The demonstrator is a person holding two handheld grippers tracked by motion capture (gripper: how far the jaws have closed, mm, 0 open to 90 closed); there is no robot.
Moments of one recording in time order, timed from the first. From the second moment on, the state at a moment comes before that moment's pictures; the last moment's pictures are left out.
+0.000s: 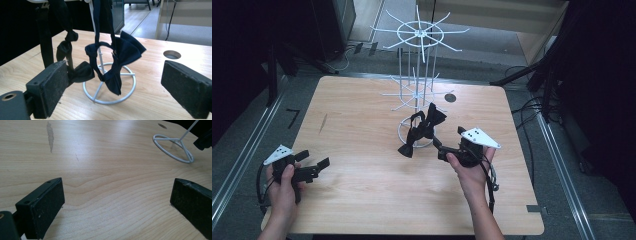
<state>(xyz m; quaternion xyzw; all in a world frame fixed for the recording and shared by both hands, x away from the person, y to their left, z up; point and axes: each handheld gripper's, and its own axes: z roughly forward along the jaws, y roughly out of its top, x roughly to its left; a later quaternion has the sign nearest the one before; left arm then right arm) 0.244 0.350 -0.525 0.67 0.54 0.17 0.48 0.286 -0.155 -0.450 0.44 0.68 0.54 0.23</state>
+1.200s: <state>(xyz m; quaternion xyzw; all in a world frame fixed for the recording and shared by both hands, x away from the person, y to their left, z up) 0.243 0.350 -0.525 0.67 0.54 0.18 0.48 0.262 -0.215 -0.493 0.48 0.68 0.50 0.24</state>
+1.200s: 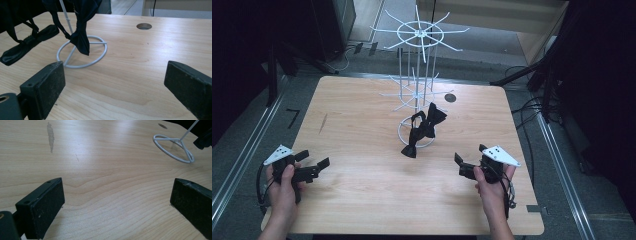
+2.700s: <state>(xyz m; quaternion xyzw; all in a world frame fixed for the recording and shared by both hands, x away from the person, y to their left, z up) 0.243 0.350 -0.525 0.67 0.55 0.18 0.48 0.227 -0.316 -0.539 0.56 0.65 0.45 0.27</state>
